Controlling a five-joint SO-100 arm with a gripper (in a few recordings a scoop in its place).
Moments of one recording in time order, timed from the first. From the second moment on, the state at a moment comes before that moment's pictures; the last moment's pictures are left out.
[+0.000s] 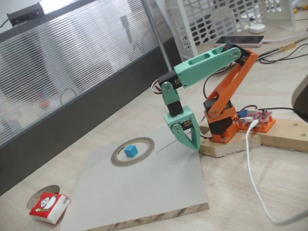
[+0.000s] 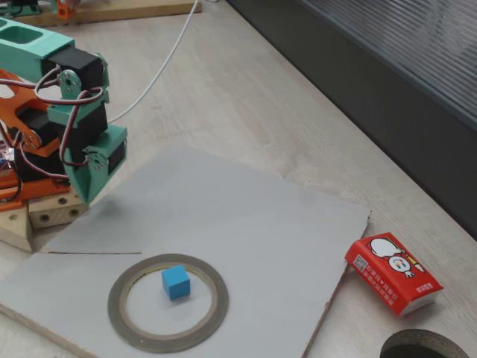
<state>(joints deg) -9.2 134.9 144.9 83.5 91.7</state>
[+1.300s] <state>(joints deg) -4.2 134.9 134.3 99.6 91.6</state>
